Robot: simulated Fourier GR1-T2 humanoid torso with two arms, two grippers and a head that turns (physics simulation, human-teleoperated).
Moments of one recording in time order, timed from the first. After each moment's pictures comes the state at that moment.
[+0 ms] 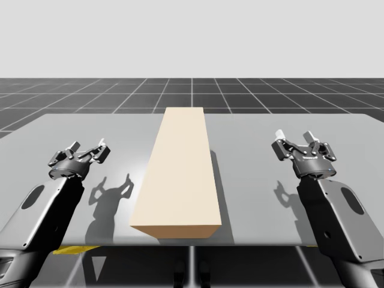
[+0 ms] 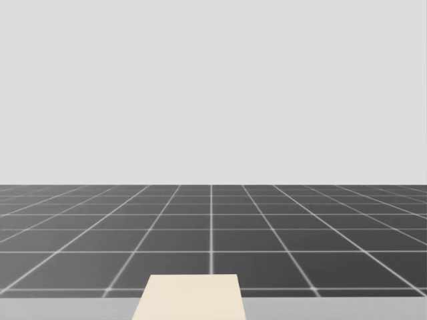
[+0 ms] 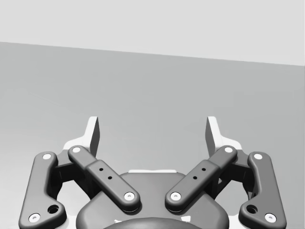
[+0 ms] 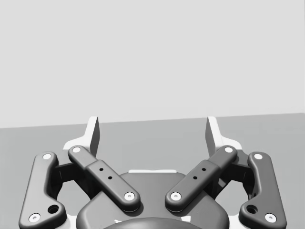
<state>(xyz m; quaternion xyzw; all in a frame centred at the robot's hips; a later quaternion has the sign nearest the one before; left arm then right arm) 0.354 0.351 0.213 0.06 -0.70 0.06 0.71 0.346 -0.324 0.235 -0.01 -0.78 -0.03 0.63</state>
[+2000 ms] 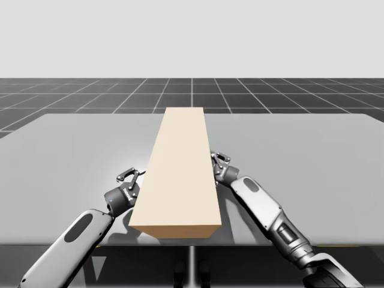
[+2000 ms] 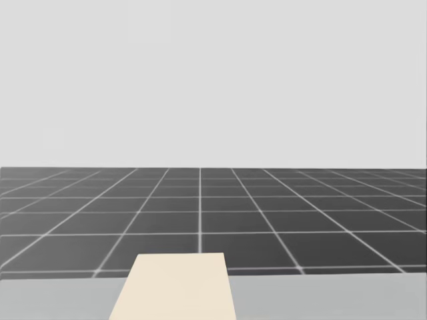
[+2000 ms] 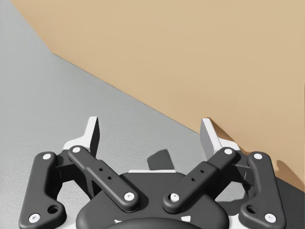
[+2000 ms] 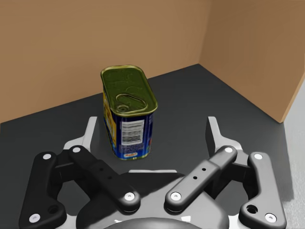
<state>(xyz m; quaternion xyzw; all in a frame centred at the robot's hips) 0.296 0.231 0.159 -0.11 -0.57 -0.41 0.70 0.386 -0.153 0.139 0.29 -0.61 0.38 0.64</state>
